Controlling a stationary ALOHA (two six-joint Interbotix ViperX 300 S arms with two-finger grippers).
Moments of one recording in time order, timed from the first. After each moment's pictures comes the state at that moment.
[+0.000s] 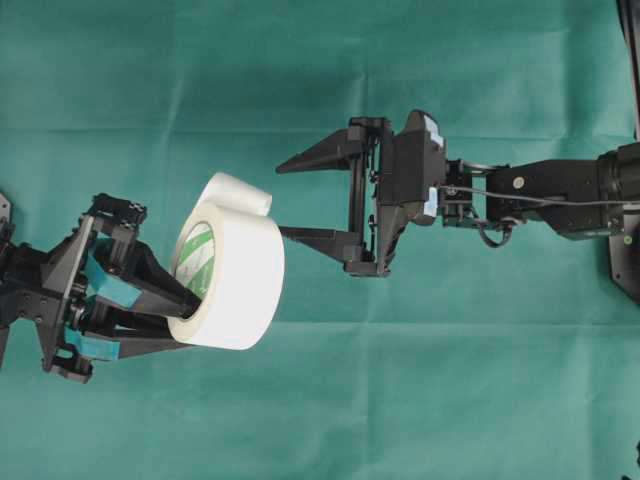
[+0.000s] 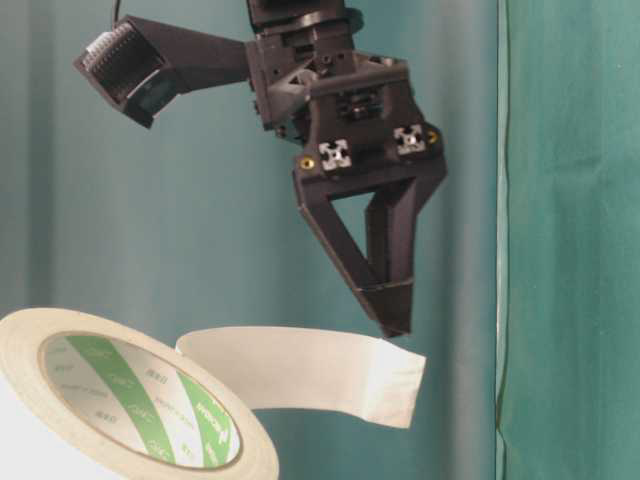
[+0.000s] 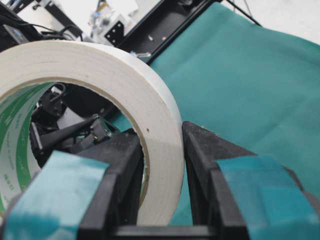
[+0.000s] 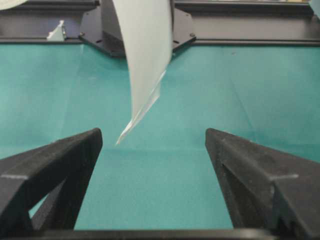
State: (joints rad) left arm -0.30 -0.51 0.90 -0.02 -0.27 0.69; right arm -0.03 0.06 0.71 0.05 -0.66 0.10
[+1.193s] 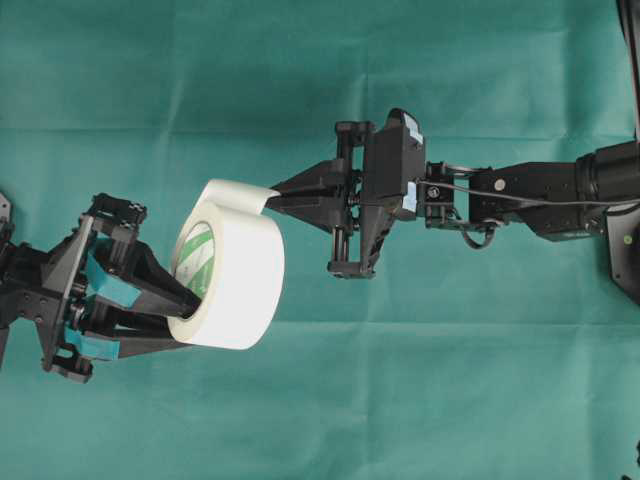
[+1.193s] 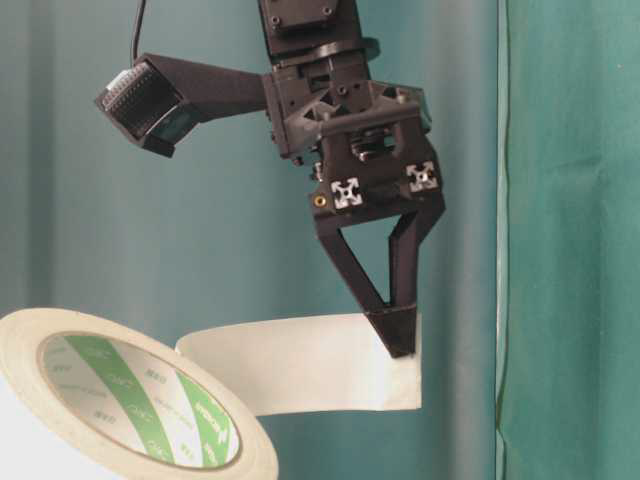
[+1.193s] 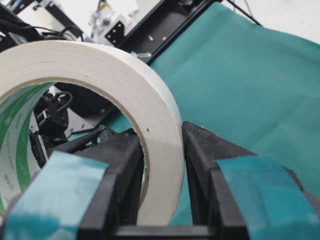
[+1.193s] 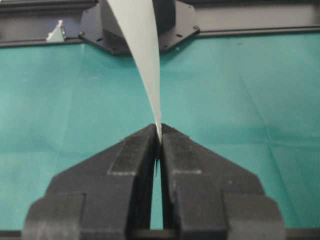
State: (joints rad) left arm -0.30 -0.51 0.90 -0.02 -0.27 0.69; right arm -0.03 0.12 0.67 0.05 -0.66 0.16
